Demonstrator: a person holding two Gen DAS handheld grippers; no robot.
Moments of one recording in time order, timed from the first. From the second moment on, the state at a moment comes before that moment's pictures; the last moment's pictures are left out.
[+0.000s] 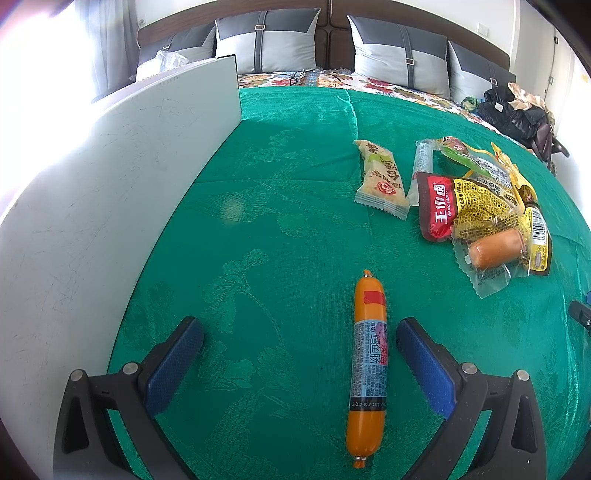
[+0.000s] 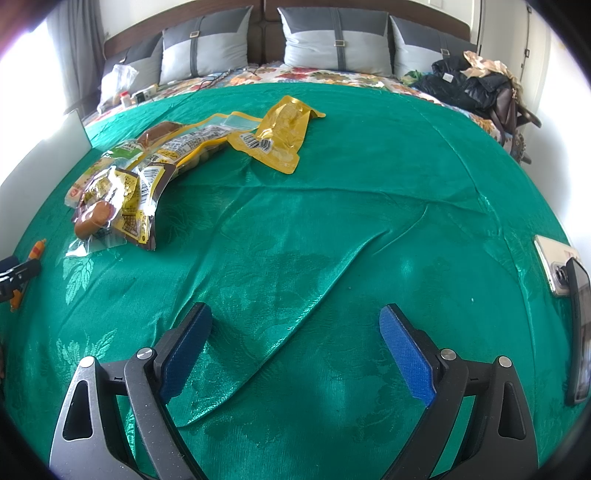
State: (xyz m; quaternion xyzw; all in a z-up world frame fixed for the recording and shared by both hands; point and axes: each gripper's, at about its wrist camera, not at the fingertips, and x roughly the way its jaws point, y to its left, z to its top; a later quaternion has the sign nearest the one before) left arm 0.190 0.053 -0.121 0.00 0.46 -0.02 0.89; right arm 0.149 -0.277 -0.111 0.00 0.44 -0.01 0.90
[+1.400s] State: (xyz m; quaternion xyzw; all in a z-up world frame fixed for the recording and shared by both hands) left arm 0.190 0.056 -0.122 0.00 0.46 -0.02 0.89; right arm 0.188 -0.190 -0.057 0.06 0.43 0.24 0.87
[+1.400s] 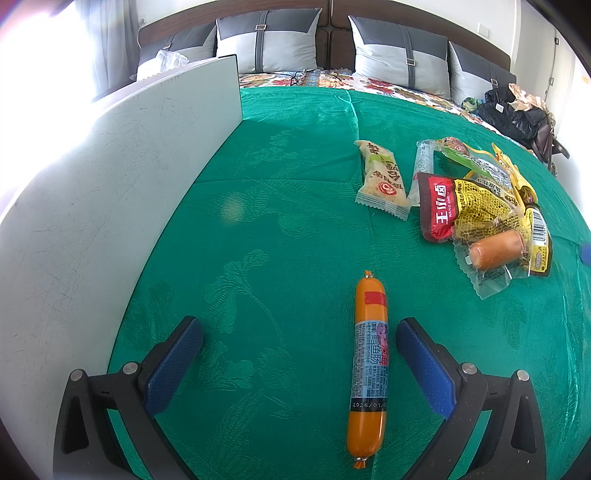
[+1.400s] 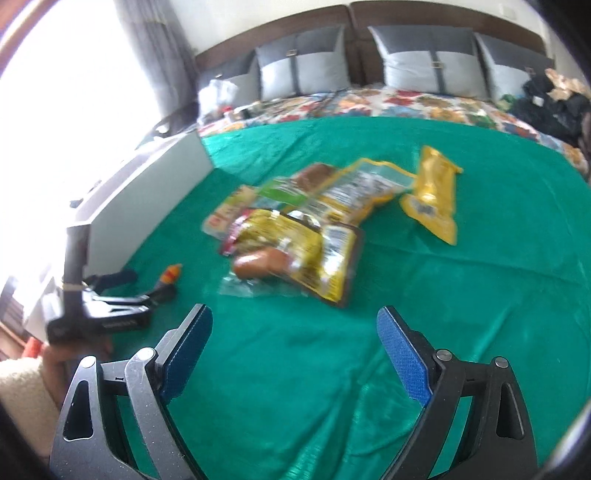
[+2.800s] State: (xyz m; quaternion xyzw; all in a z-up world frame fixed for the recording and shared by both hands) left arm 0.149 0.080 -0.073 -0.12 0.48 -0.14 0.86; right arm 0.185 -0.158 -0.046 -0.01 0.55 0.23 0.80
